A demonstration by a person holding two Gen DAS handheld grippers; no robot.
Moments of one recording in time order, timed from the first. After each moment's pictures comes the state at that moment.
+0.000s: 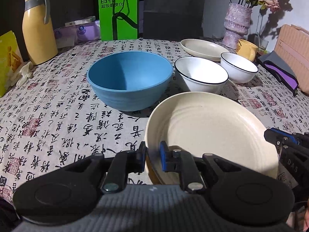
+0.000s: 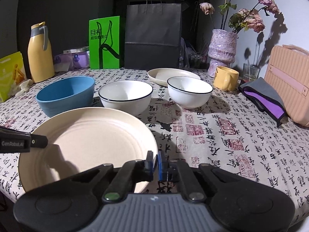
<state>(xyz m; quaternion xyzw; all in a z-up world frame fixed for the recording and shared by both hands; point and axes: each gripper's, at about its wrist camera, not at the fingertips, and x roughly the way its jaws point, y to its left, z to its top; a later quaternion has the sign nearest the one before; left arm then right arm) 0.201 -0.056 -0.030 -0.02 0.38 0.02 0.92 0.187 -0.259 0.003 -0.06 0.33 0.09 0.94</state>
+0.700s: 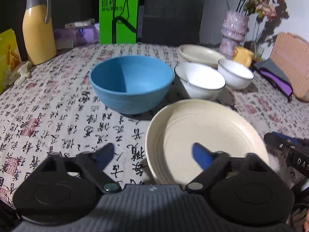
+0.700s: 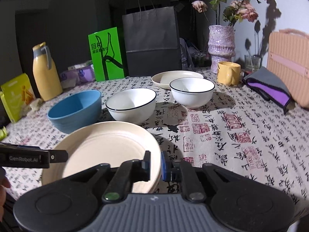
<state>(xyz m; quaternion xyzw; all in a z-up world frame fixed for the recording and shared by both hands) 0.190 -0.043 -0.025 -0.04 0.36 0.00 0.93 0.177 -0.277 0.013 0.02 0.32 0.11 0.94</state>
